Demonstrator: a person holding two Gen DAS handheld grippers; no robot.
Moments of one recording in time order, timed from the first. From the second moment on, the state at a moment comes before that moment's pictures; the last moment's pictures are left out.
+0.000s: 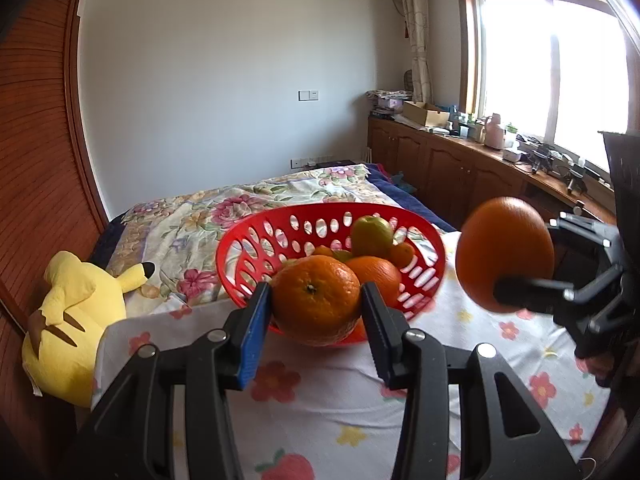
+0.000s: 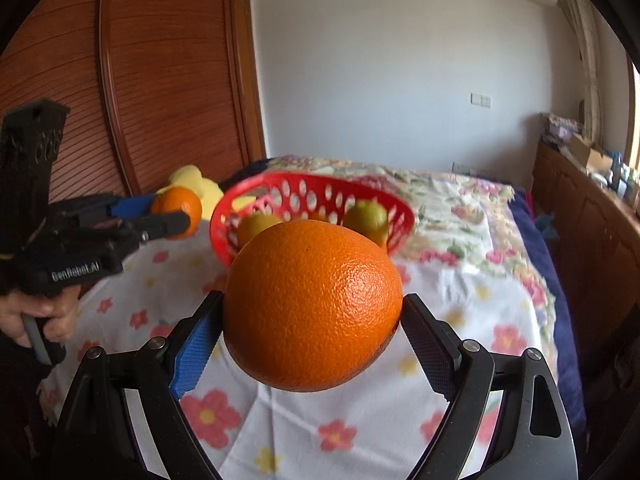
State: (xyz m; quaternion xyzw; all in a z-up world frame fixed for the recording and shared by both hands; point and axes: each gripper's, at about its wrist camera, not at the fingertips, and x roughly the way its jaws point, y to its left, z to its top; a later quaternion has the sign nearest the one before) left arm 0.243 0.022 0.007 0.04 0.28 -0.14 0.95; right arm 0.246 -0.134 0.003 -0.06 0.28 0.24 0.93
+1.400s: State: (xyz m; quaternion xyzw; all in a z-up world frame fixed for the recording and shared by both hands) left arm 0.364 0.040 -0.033 0.05 0.34 -0.11 0.93; right arm 0.456 -0.040 -0.025 -0.16 0.40 0.27 0.86
